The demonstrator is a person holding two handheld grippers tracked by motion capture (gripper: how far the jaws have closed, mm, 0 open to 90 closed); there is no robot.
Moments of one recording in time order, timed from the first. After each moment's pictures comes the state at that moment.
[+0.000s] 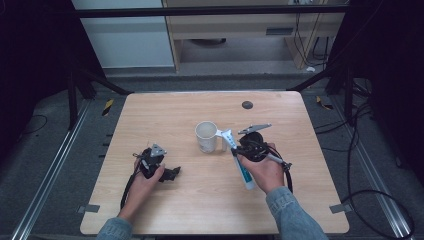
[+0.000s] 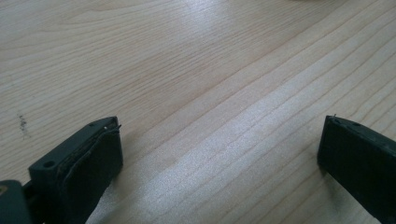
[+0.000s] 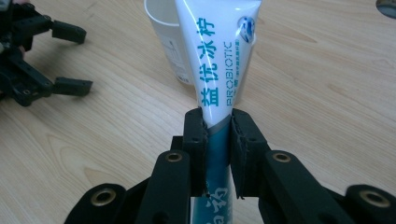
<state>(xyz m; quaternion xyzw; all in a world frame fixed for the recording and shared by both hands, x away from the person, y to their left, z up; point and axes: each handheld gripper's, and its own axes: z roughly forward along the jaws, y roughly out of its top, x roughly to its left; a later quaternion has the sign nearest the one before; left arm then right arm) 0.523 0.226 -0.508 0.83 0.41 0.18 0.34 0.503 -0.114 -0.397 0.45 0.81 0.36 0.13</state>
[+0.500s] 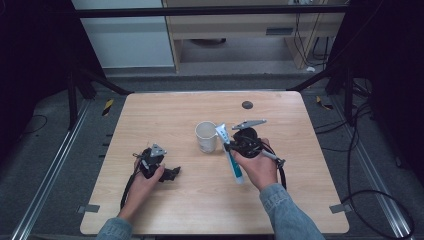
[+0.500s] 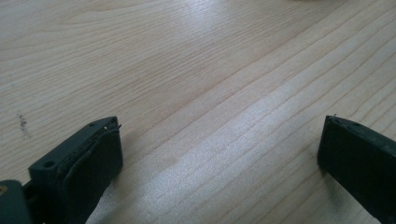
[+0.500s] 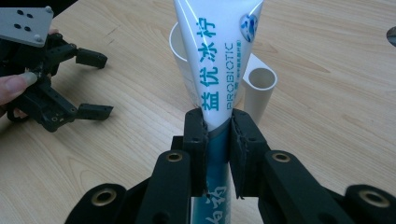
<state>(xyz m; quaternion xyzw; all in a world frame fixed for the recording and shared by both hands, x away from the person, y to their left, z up) 0.523 0.226 -0.508 0.83 0.41 0.18 0.34 0.506 -0.097 -0.384 0.44 0.80 0.38 0.13</state>
